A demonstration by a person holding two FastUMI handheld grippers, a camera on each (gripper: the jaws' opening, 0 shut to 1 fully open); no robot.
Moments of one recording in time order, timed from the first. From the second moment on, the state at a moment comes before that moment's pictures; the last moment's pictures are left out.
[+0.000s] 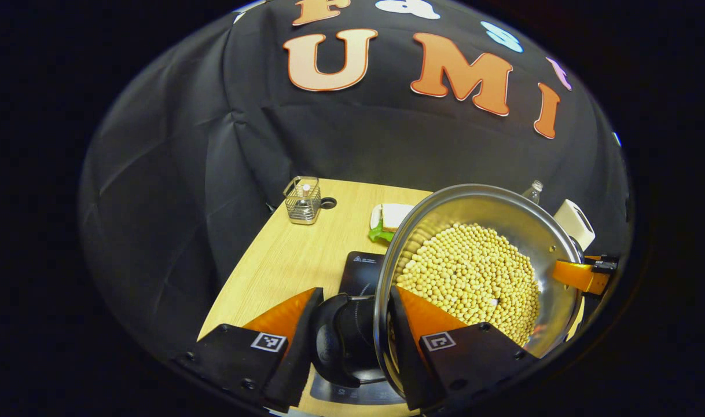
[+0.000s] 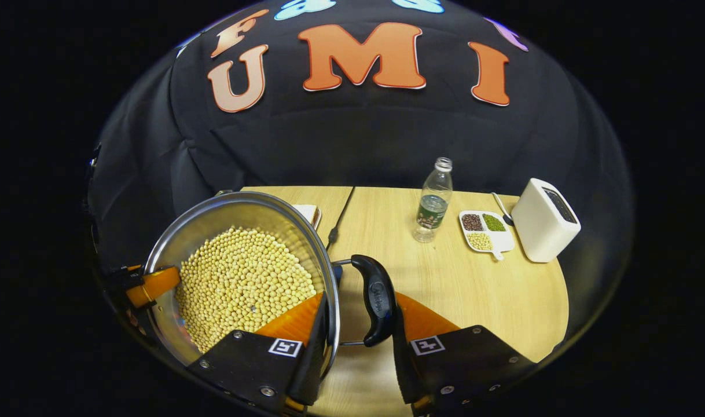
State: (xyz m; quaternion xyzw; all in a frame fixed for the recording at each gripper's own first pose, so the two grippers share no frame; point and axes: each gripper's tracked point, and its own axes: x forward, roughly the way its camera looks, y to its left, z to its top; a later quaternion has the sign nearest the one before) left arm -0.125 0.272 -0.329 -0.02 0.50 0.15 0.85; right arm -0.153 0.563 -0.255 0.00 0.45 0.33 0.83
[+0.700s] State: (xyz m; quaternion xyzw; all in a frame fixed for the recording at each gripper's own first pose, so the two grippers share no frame) left arm -0.109 0.288 -0.423 -0.04 0.53 0.15 0.83; right arm -0.166 0.593 -0.298 -0.03 0.49 0.33 0.81
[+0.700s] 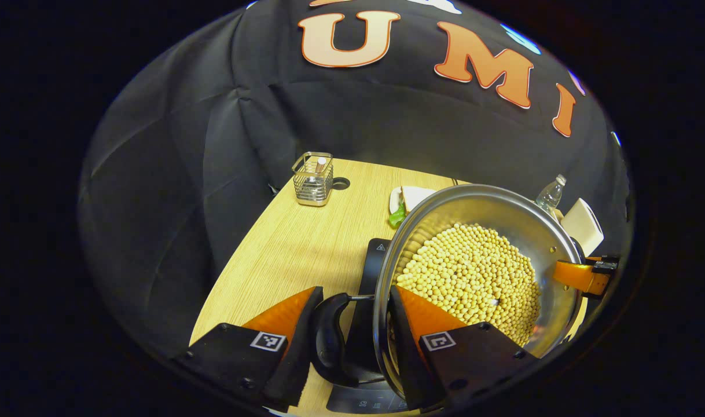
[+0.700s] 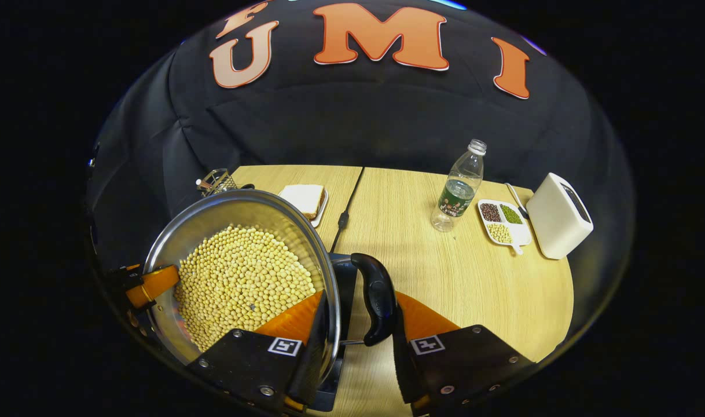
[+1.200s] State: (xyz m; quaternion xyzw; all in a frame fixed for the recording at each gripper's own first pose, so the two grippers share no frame) left arm -0.099 0.276 -0.444 -0.03 0.55 0.15 0.82; right arm -0.169 0.606 -0.332 -0.04 0.51 0.32 0.80
